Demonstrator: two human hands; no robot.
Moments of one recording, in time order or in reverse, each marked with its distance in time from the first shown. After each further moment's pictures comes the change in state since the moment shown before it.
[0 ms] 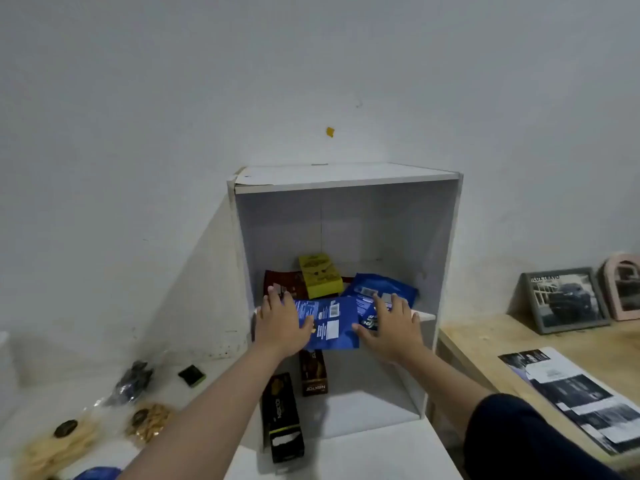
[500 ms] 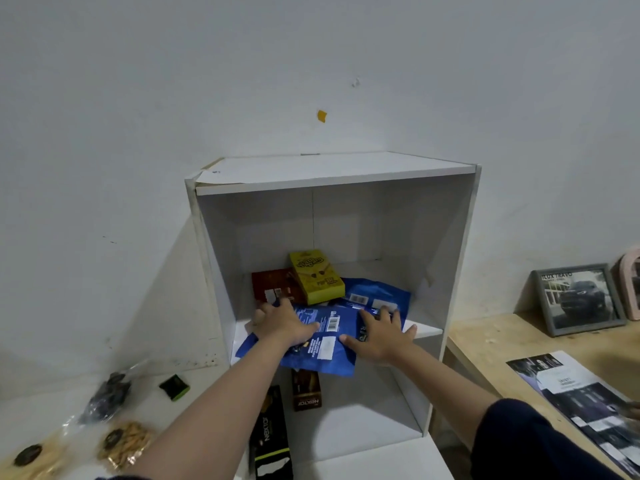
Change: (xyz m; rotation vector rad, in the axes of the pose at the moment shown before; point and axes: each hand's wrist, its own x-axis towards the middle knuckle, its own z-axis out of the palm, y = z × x) left_hand 0.074 0.022 0.029 0.029 -0.211 -0.292; right_hand 0.058 0.005 0.019 0.016 -0.343 0.065
